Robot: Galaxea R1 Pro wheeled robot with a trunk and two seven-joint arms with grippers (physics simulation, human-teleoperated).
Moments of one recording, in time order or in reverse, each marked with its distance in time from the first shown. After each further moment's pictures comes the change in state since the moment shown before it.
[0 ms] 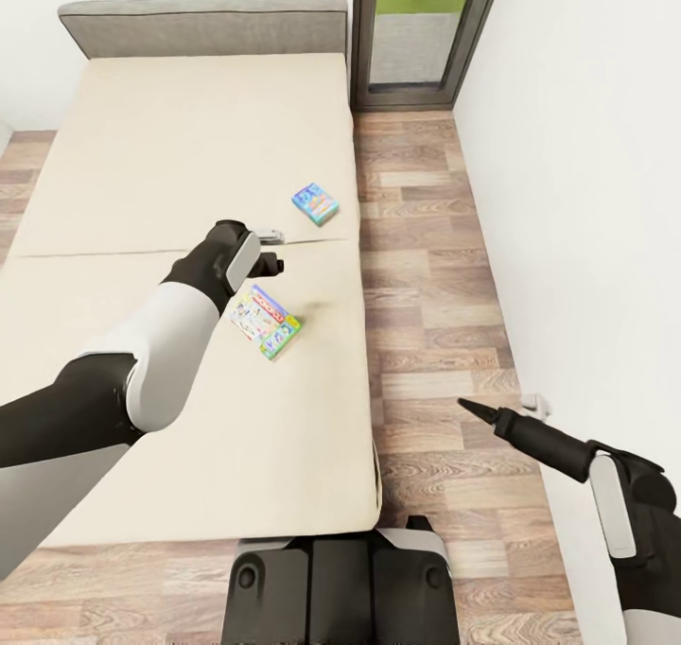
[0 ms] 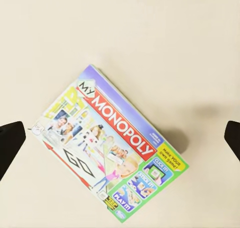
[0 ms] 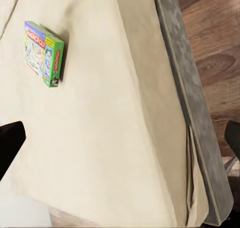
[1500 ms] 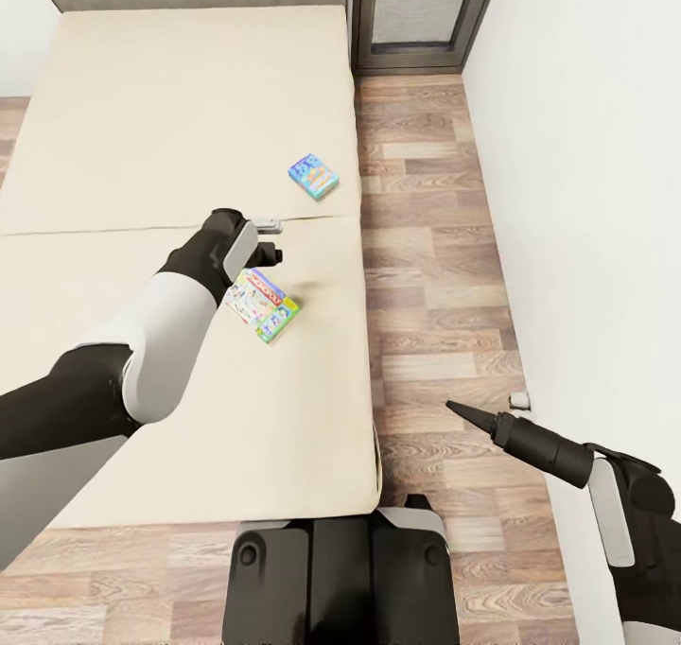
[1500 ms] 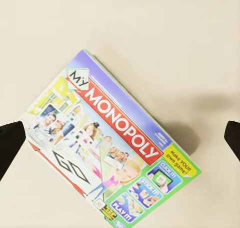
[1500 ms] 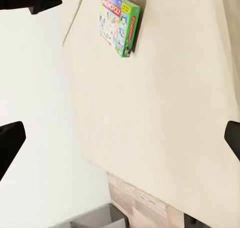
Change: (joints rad) left arm -0.031 0.002 0.002 -0.001 0.000 0.000 0.000; right arm 0.028 0.015 0.025 -0.069 0.008 0.066 0.318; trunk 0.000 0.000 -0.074
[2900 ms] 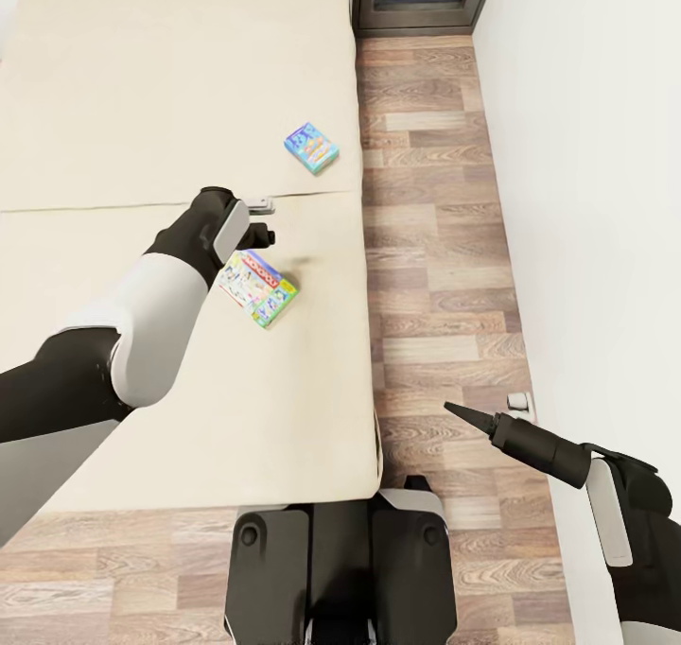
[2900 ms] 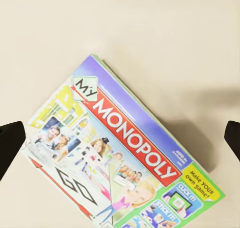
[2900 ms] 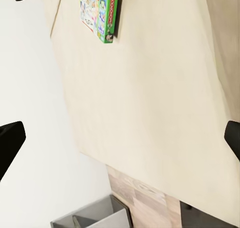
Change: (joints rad) left arm -0.057 0.016 0.000 0.000 -0.009 0.000 0.001; right arm 0.000 0.000 0.007 0.006 0.008 -0.009 0.000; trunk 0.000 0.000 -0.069
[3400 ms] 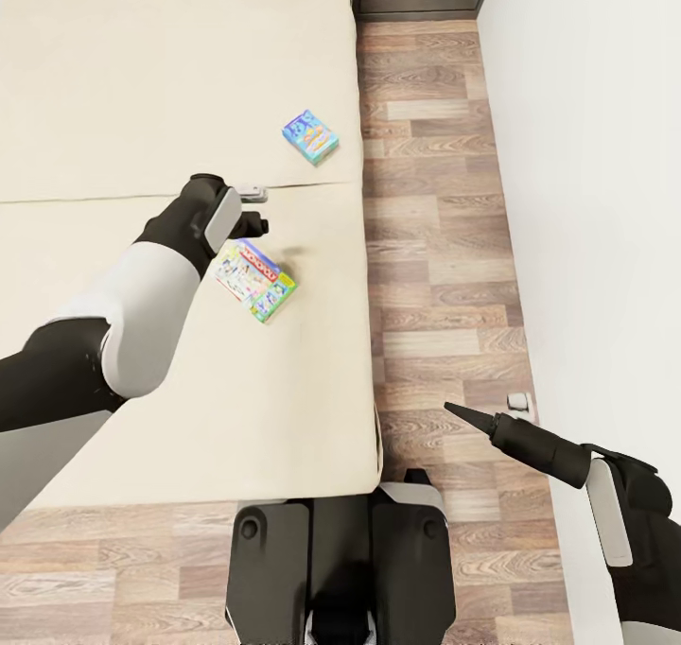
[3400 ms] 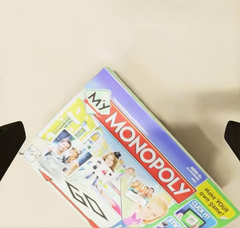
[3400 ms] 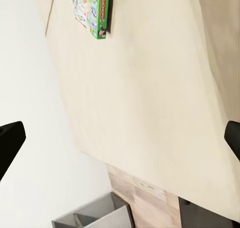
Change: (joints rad) left arm -0.031 0.017 -0.001 -0.002 -0.001 -0.002 0.000; right arm 0.000 -0.001 0.000 0.002 0.000 0.000 -0.001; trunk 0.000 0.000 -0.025
